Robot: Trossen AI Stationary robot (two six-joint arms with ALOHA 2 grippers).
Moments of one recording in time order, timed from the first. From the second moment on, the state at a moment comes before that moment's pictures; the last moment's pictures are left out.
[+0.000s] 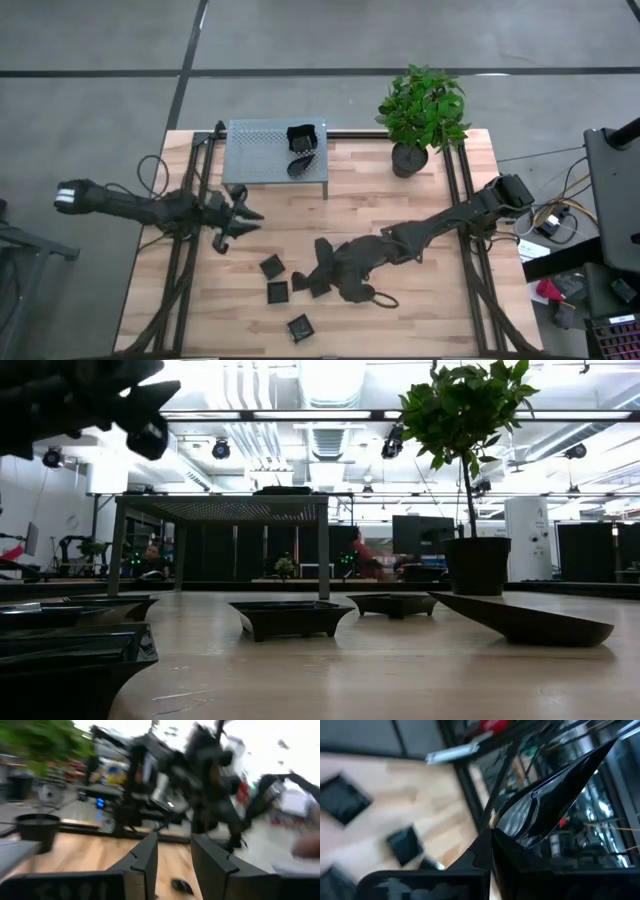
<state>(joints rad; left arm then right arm) -0.08 0.58 0.10 0.67 0.10 -0.20 0.36 1.74 1.28 0.12 0.02 -1.04</state>
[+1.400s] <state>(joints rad) -0.29 1.23 0.64 0.73 0.44 0.07 0.29 1.74 1.28 0.27 -0.41 -0.71</state>
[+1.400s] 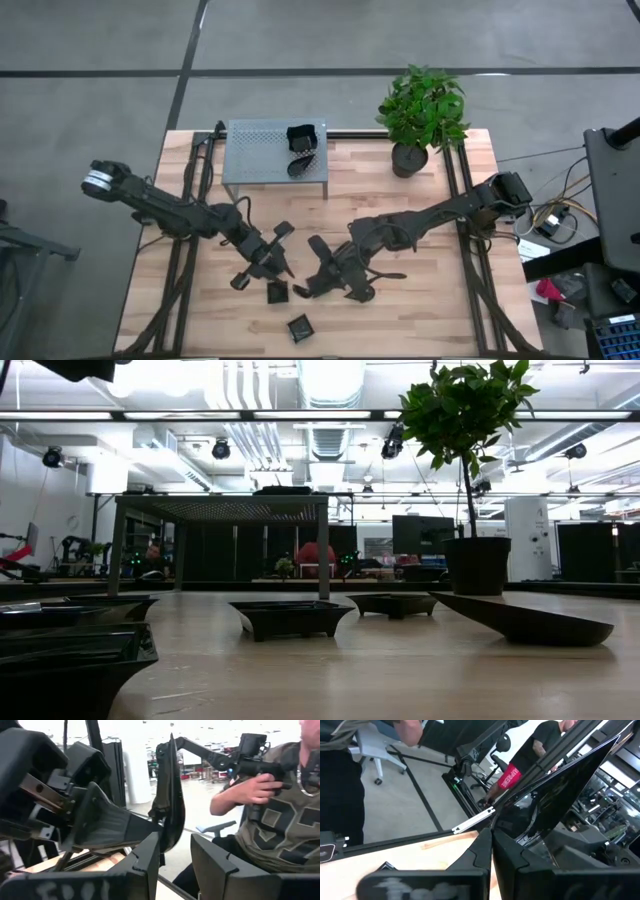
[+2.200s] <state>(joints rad) -0.29 1.27 0.67 0.75 0.46 0.07 0.27 1.74 1.28 0.27 -0.42 -0.68</state>
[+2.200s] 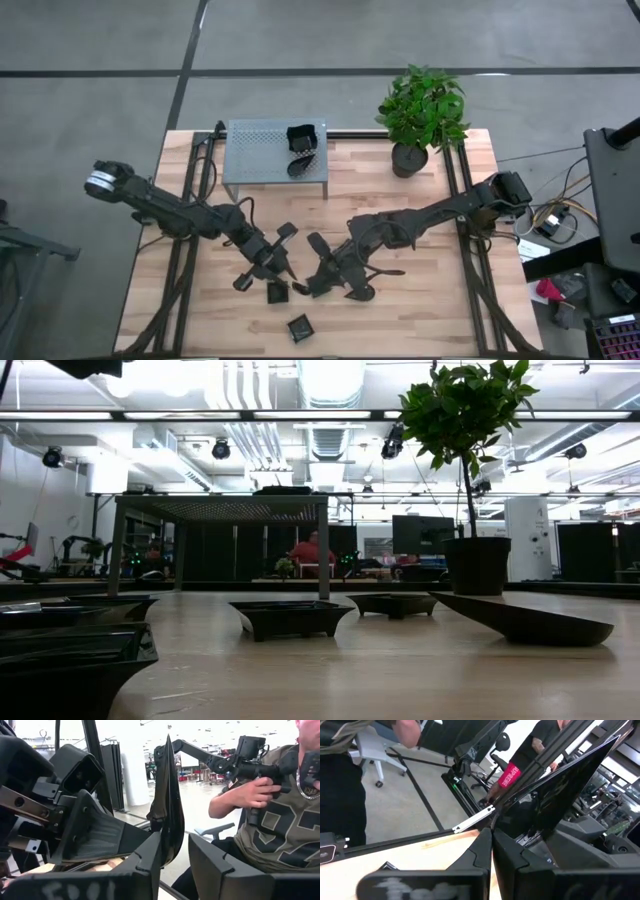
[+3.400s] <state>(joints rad) -0.28 1.21 0.67 0.70 0.37 0.01 0.24 1.74 1.30 0.20 -0.24 -0.06</state>
